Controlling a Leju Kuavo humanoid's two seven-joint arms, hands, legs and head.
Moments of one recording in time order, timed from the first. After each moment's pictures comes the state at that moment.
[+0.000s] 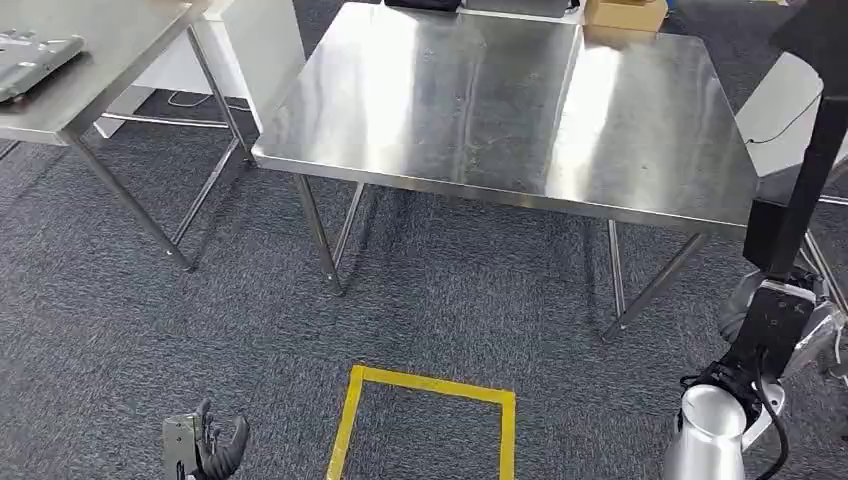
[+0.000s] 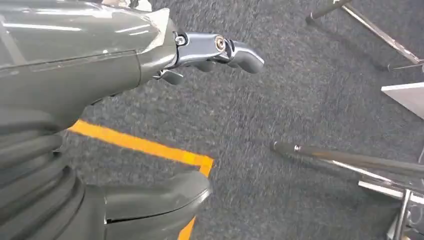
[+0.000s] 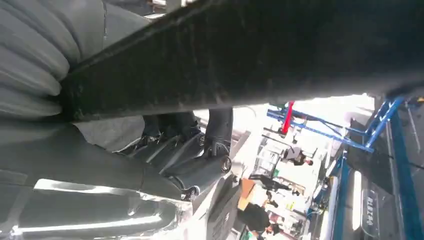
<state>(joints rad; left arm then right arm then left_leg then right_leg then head) -0.11 -0.14 0.29 -0.59 0.05 0.19 -0.66 -0.18 0.03 -0.28 -1.59 0.43 -0.42 -0.28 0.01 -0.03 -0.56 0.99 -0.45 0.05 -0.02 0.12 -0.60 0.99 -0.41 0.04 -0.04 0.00</state>
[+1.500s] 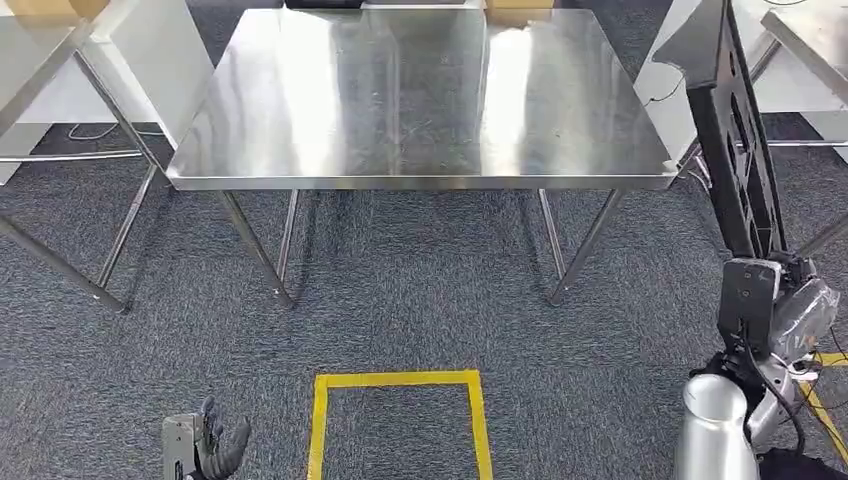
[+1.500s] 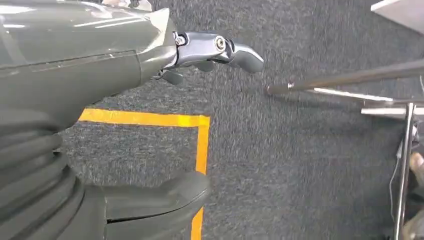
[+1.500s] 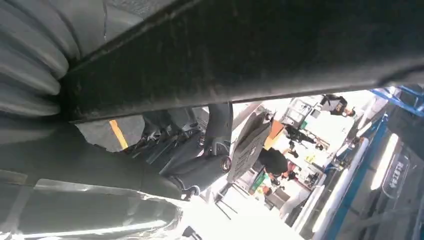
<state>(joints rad) -0.10 -0.13 0.30 -0.59 0.01 0.13 -0.64 -0.22 -0.04 -0.28 -1.53 0.66 -0.37 -0.17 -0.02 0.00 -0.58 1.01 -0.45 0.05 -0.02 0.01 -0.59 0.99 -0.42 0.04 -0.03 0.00</state>
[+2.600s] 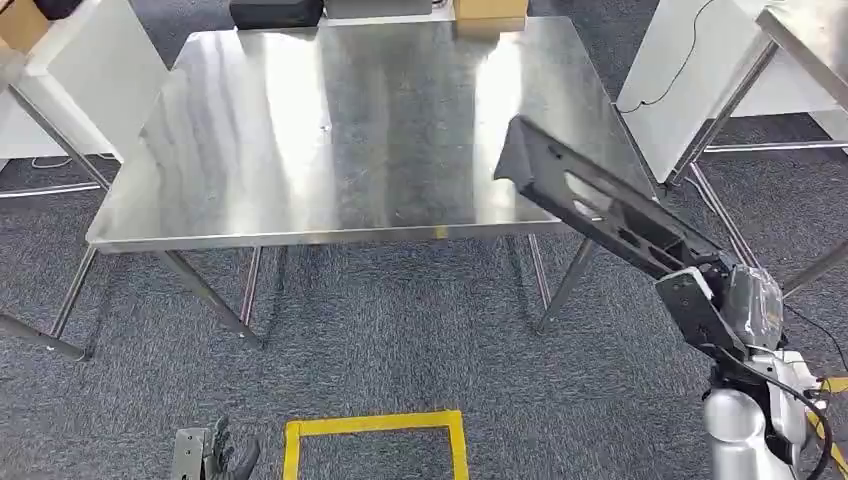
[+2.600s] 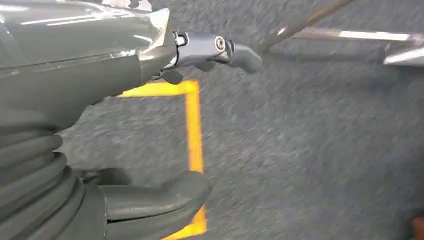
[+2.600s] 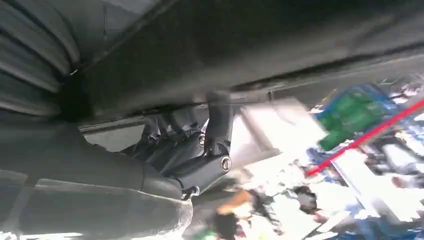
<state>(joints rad) -0.07 -0.11 0.29 -0.56 -0.05 0.04 -0.61 -0.16 -0.22 -0.11 -1.62 0.76 0.02 -0.11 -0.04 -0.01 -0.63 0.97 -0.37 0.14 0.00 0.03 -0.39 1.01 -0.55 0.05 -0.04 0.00</state>
